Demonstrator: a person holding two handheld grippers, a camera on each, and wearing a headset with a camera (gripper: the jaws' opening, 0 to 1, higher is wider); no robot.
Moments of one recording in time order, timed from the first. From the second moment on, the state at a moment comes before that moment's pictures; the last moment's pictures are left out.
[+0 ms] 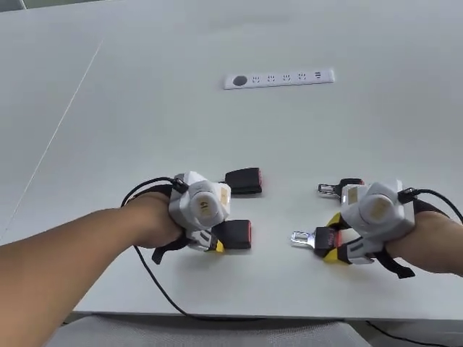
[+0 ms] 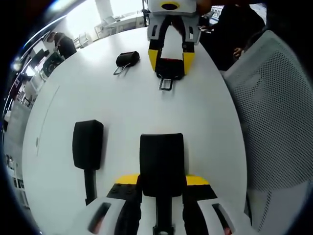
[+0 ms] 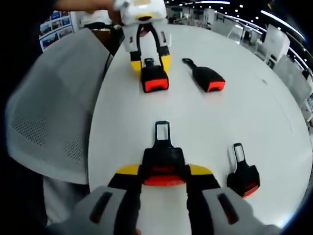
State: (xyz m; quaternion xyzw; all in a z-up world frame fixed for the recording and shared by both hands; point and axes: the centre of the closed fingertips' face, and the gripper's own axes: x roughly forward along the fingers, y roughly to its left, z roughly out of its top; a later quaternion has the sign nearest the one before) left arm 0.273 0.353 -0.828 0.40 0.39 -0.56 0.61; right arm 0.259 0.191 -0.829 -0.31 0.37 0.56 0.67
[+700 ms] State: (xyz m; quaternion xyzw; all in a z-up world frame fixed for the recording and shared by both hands) left arm 0.272 0.353 -0.828 0.40 0.40 -0.56 0.60; right arm 0.269 0.258 -0.828 -0.32 0.35 0.58 0.67
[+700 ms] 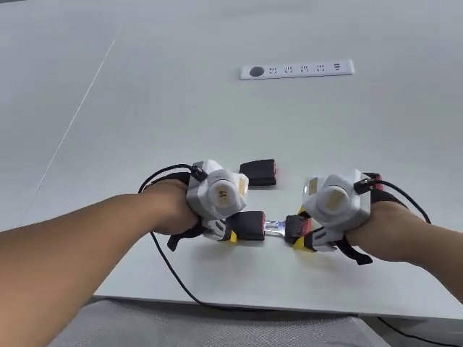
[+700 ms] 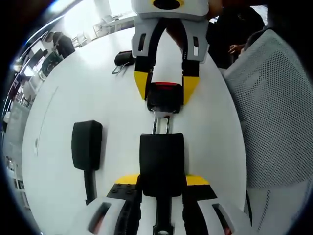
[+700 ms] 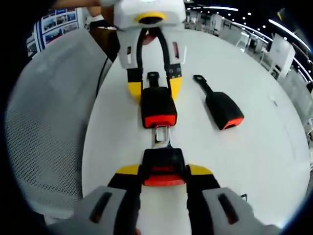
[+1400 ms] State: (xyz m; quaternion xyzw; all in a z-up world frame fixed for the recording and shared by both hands) left arm 0.273 0.350 -0.829 0.40 0.40 -0.57 0.59; right arm 0.269 0.273 -0.827 -0.32 0.33 0.58 0.68
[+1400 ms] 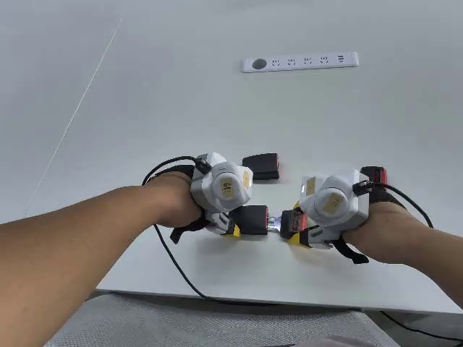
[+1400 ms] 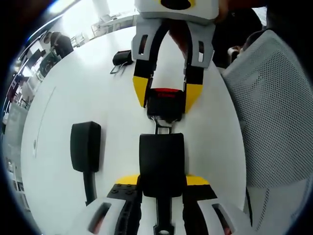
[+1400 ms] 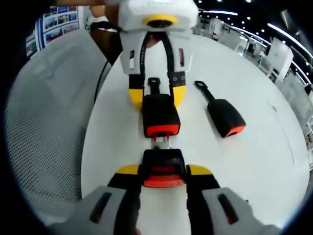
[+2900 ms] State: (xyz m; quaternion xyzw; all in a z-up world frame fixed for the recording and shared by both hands) left arm 0.274 0.348 -0.830 0.39 0.40 -0.57 0.60; right arm 0.272 0.288 -0.828 -0.31 0.31 0.59 0.68
